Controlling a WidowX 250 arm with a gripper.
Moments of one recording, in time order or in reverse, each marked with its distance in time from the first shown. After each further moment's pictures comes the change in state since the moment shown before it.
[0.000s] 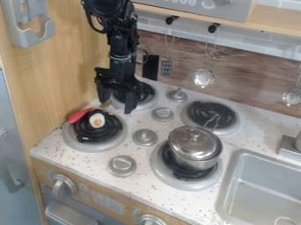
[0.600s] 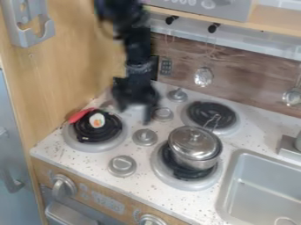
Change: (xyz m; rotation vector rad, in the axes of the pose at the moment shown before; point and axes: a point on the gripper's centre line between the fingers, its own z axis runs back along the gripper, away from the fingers) arm -0.012 -0.072 0.020 -0.065 -0.084 -0.174
